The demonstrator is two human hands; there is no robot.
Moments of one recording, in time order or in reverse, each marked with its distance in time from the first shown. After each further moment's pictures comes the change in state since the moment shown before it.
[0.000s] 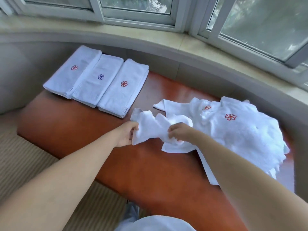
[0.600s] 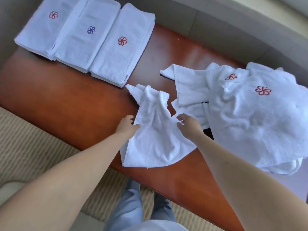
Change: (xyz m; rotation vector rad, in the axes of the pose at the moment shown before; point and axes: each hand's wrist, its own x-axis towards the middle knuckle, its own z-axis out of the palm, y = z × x) left_hand 0.104 -0.122 -0.033 0.606 0.399 0.066; right_hand 0.082 0.109 0.085 -0.180 0.227 0.065
